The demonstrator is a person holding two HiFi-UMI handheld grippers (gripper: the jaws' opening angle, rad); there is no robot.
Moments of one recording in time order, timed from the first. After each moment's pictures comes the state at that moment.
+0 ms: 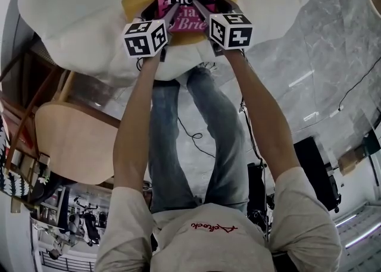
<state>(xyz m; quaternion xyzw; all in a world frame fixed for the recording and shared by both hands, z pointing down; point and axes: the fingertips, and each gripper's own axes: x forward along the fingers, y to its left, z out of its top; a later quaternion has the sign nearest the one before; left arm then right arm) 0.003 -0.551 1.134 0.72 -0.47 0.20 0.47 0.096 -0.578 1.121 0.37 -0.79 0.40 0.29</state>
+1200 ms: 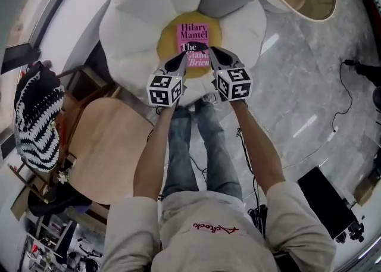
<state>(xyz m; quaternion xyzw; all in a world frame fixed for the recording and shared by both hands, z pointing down) 0.003 -0.542 0.819 0.80 -0.45 0.15 0.35 0.085 -0.569 0.796 0.41 -0.84 0.28 0.23</state>
